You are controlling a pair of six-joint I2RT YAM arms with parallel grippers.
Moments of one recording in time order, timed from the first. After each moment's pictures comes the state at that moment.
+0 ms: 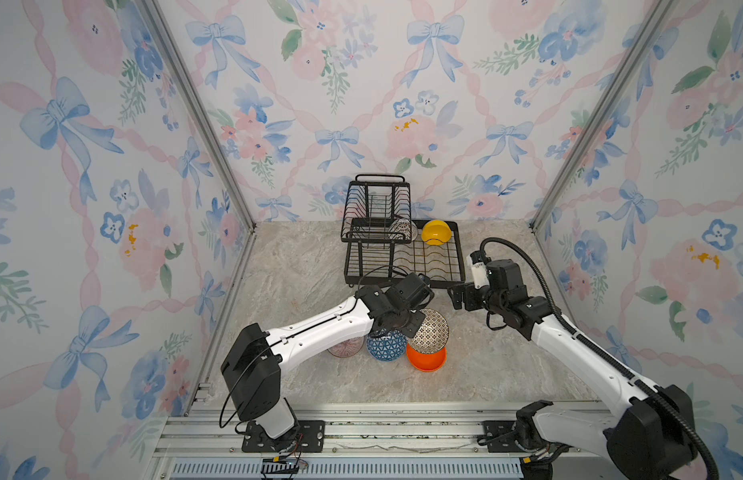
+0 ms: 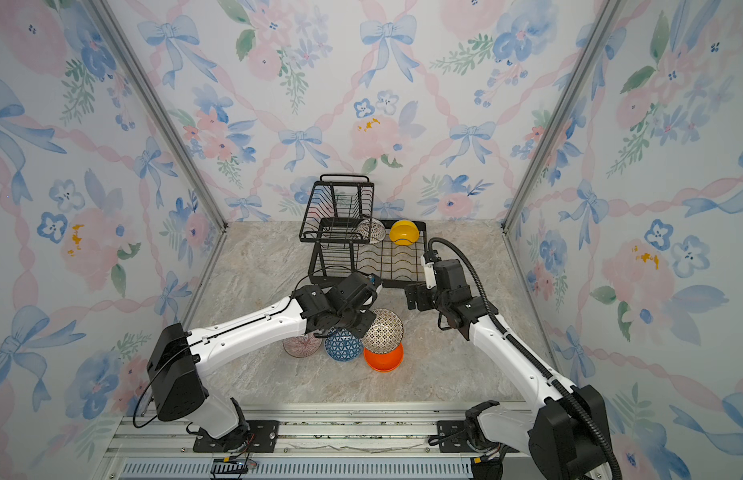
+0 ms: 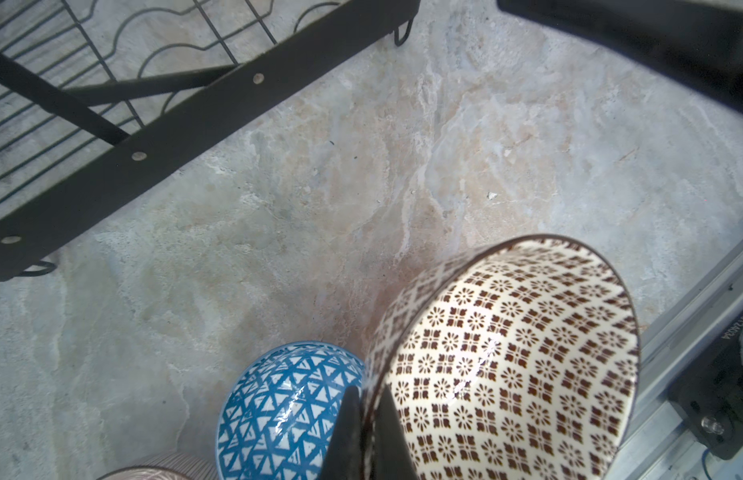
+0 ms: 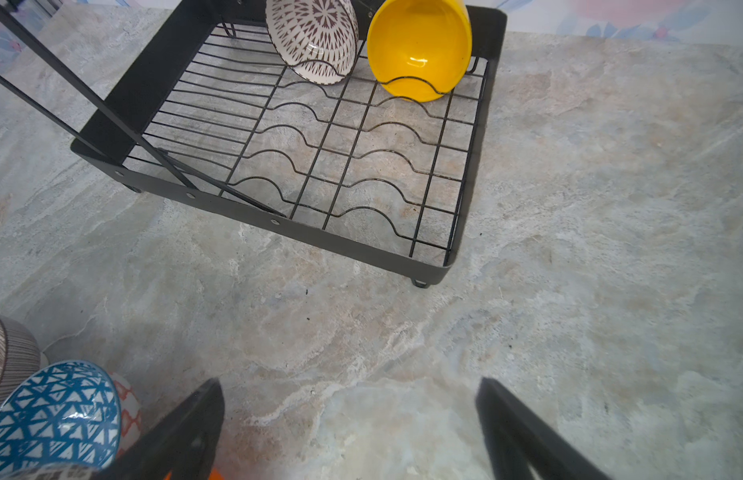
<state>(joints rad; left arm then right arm) -0.95 1.60 1.35 -0.76 -0.14 -0.28 0.37 1.19 0.90 -0.40 0.00 0.13</state>
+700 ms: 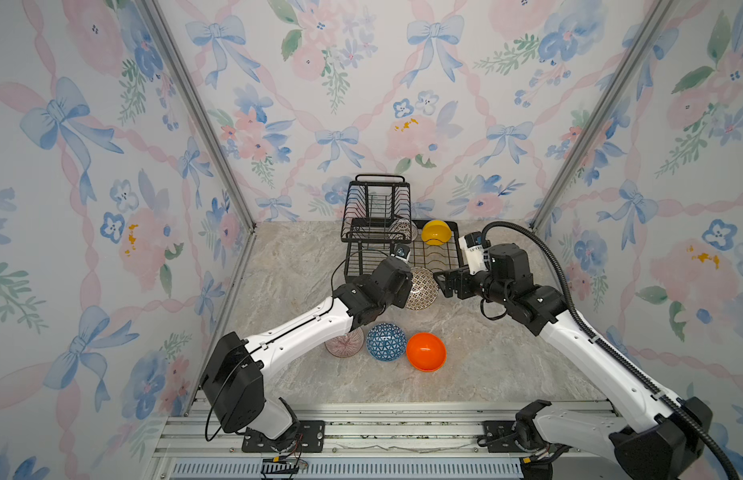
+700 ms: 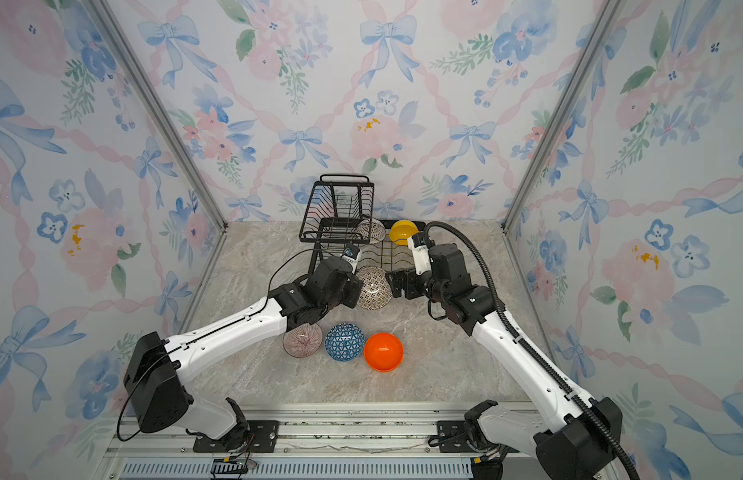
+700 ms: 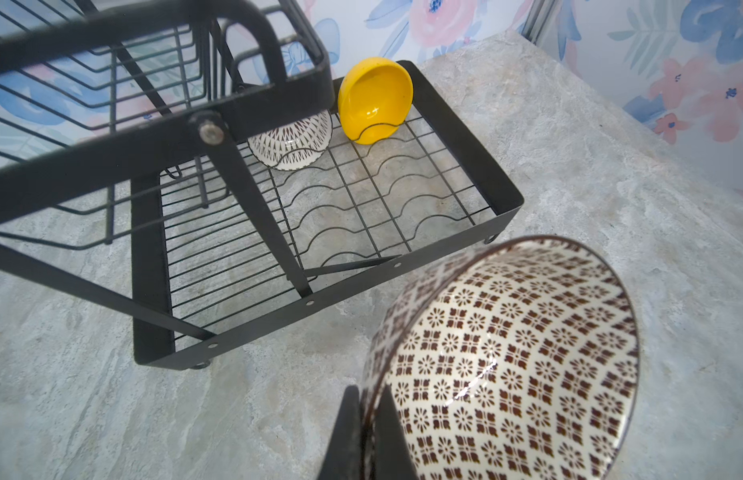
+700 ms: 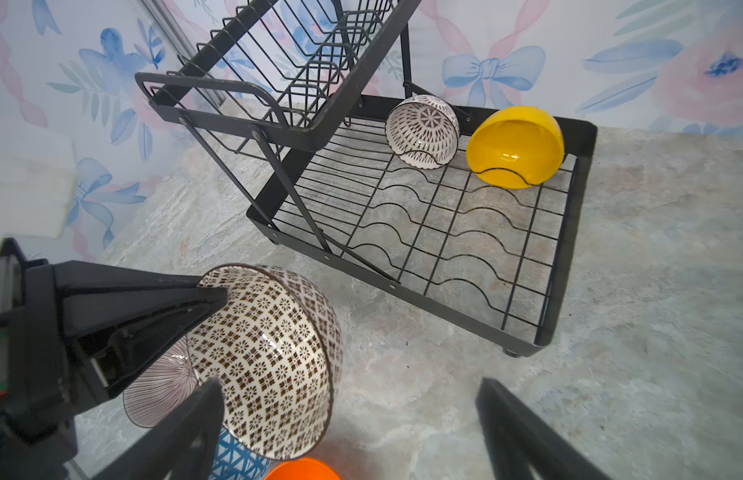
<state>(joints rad) -0.83 1.50 1.22 -0.35 -0.34 -0.21 0.49 1.19 1.12 -0.48 -0.10 0.22</state>
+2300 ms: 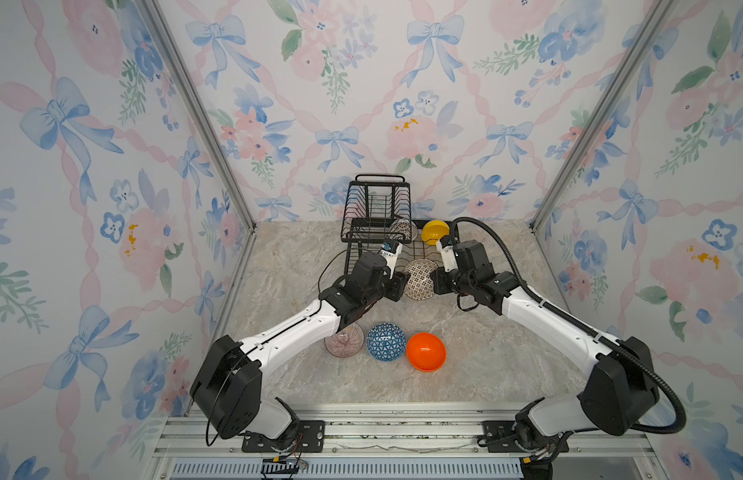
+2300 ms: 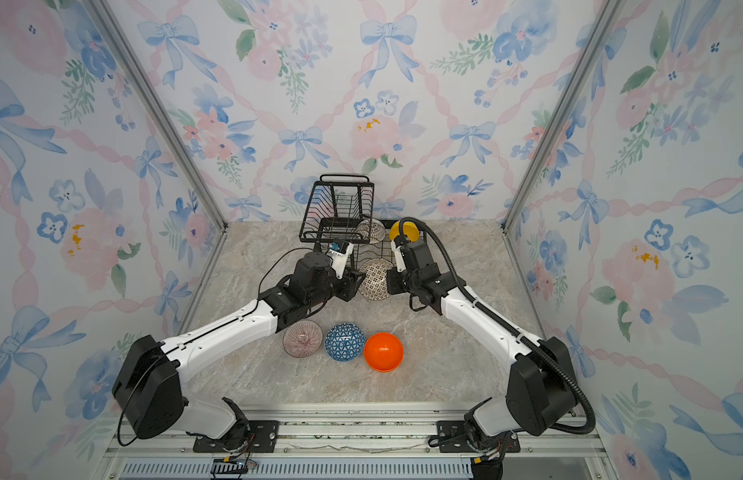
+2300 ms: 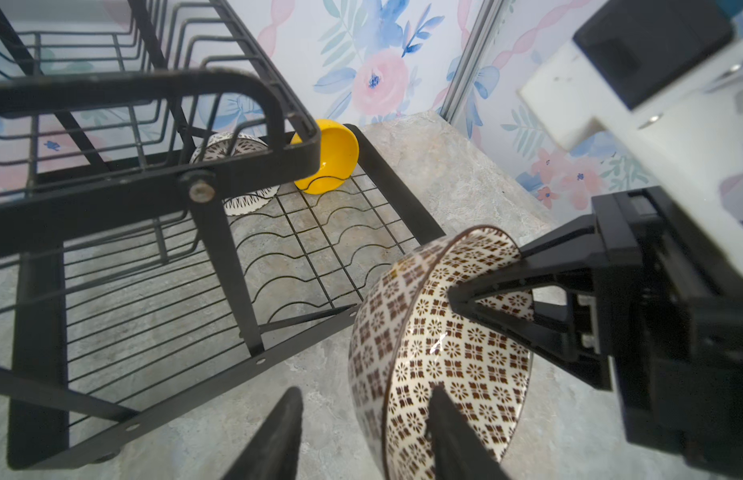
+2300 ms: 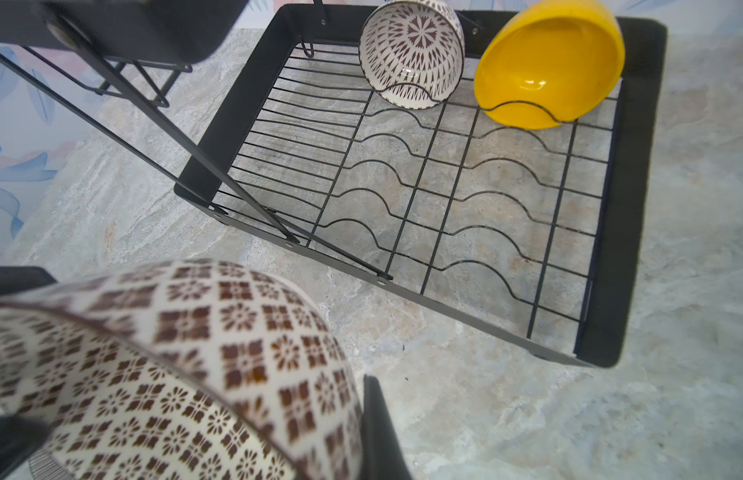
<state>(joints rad) -0.70 1.43 1.06 -0.06 -0.01 -0.21 0.52 1.47 1.16 -0.39 -0.01 0.22</state>
